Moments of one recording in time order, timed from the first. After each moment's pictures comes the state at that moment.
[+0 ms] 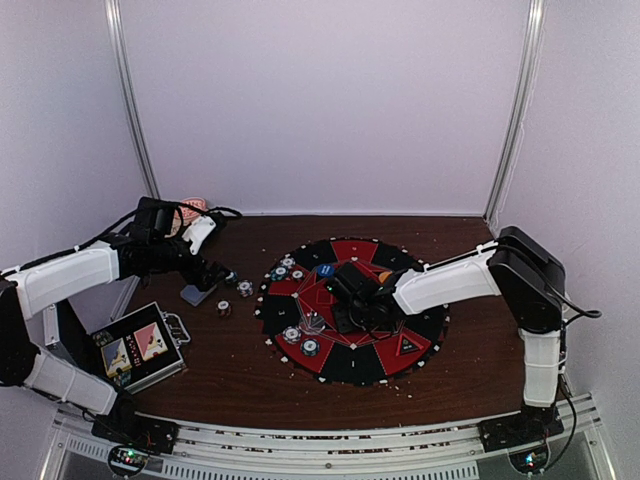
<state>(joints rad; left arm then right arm) -0.34 1.31 0.91 -0.28 0.19 0.44 0.95 2.03 1.26 -0.23 0.37 0.53</state>
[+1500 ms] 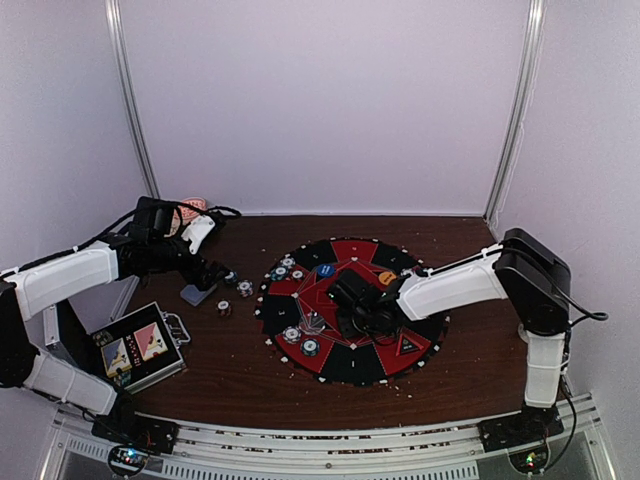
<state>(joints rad) -0.34 1.31 0.91 -0.28 0.19 0.44 0.98 2.00 1.21 -0.22 0.43 0.55</state>
